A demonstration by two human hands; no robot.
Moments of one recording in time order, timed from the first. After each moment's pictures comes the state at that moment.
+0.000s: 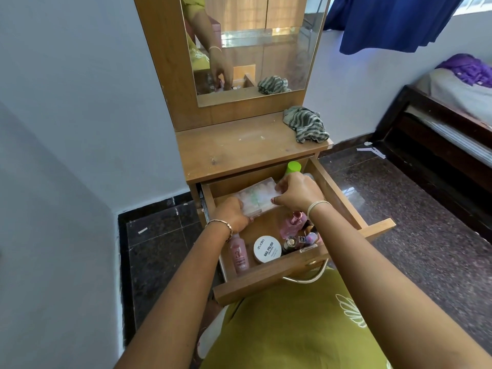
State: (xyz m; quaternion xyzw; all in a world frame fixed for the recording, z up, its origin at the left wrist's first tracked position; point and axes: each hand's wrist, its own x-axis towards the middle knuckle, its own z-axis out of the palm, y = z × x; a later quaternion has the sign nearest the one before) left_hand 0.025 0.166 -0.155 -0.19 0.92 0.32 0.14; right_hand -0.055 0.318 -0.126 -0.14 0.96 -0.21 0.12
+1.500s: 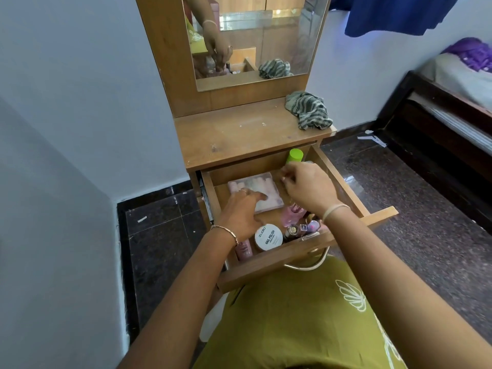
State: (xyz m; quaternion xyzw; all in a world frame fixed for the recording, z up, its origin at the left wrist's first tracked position) left_hand 0.049 0.184 -0.159 -0.03 0.96 0.26 0.06; right_hand -0.033 0.331 -0.122 -0.20 0.96 -0.22 -0.02
